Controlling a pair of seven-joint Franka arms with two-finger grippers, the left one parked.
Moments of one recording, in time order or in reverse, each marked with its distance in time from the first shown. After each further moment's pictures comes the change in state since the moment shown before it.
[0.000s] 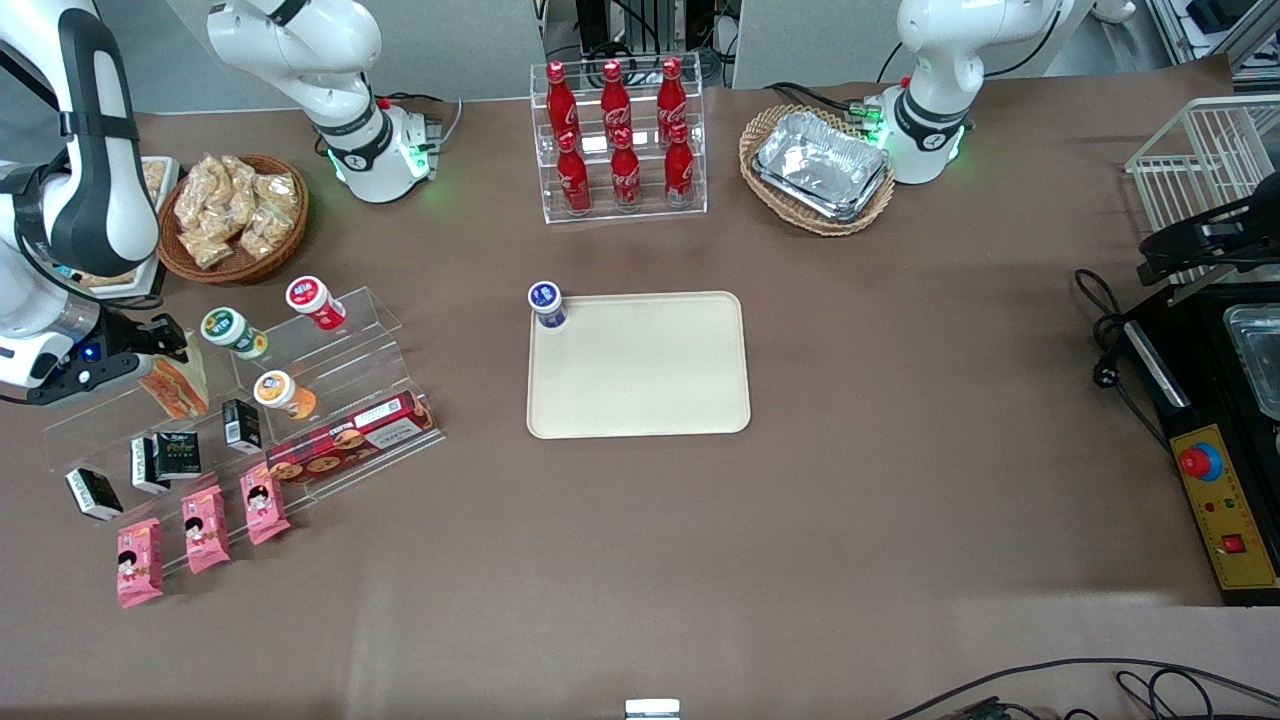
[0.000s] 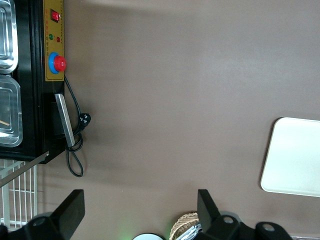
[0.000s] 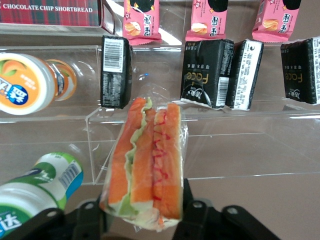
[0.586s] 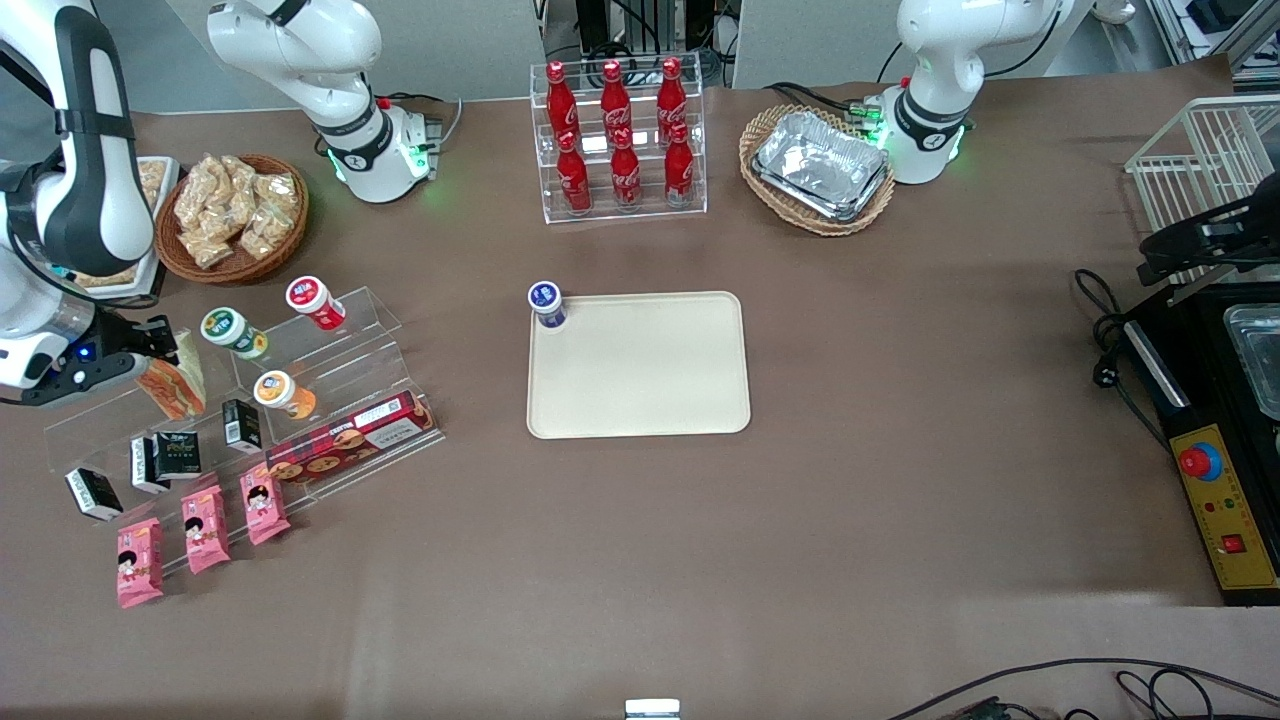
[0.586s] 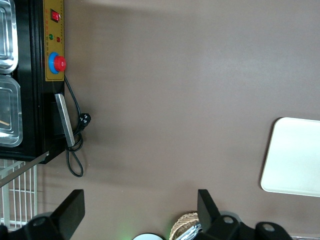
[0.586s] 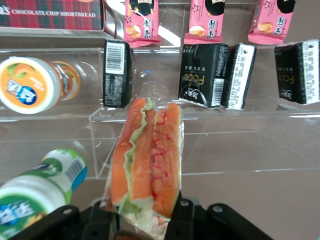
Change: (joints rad) arm 0.001 0.000 0.003 0.042 0.000 -0.055 -0.002
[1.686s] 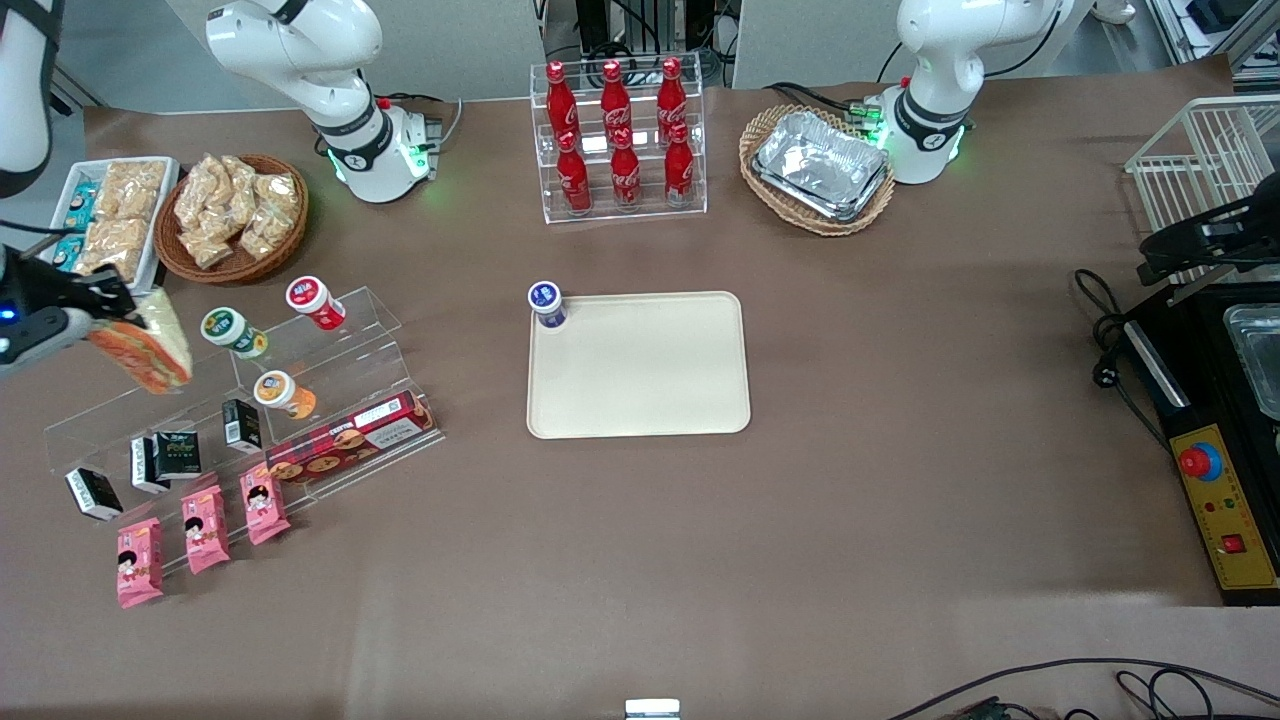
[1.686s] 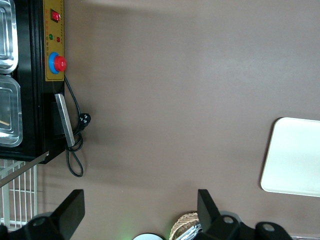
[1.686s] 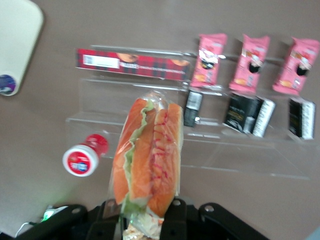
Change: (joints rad) arm 0.128 0.002 0.052 0.452 0.114 -0.551 0.002
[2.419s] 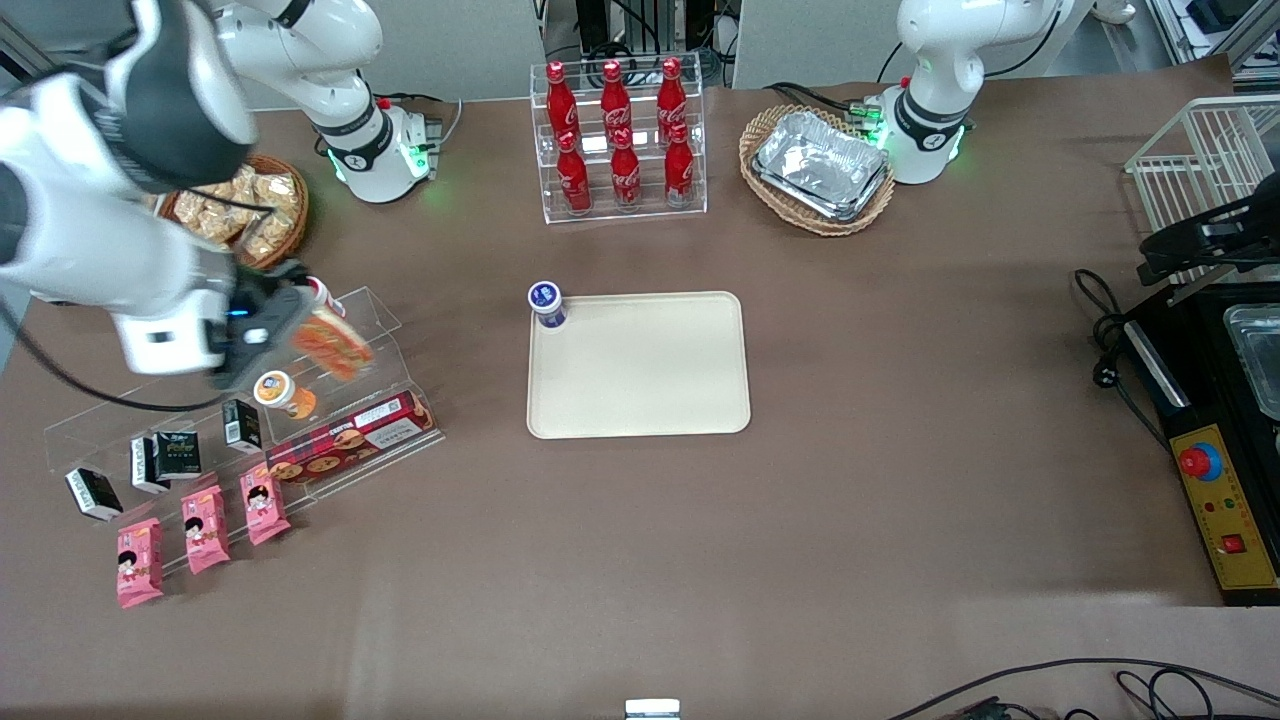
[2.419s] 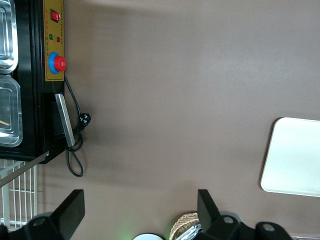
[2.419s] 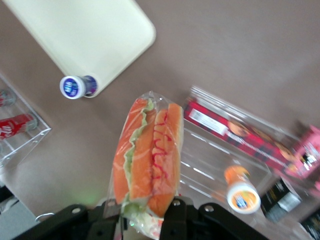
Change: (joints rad) arm 0.012 0.072 0.351 0.020 0.078 -0.020 0.007
